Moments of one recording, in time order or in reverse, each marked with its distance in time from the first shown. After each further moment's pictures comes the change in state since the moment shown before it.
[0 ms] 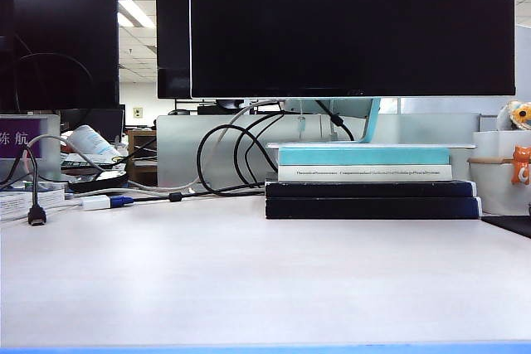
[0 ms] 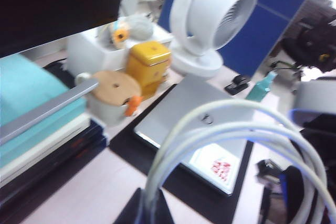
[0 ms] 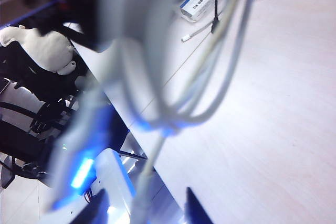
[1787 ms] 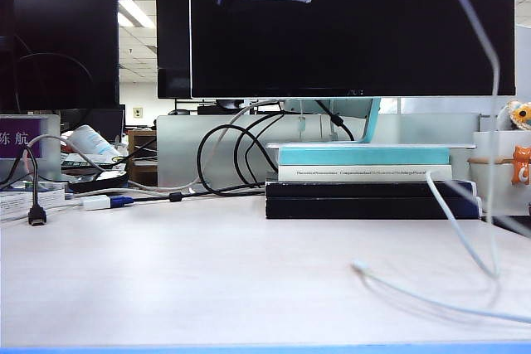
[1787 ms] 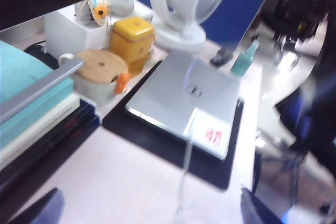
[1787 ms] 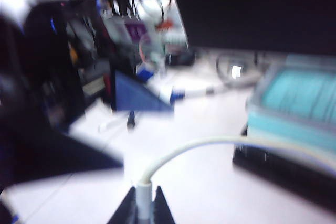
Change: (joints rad) left arm 0.074 0.002 0.000 -0.097 0.181 0.145; right arm 0.000 -0.129 0.000 0.228 0.372 -0.019
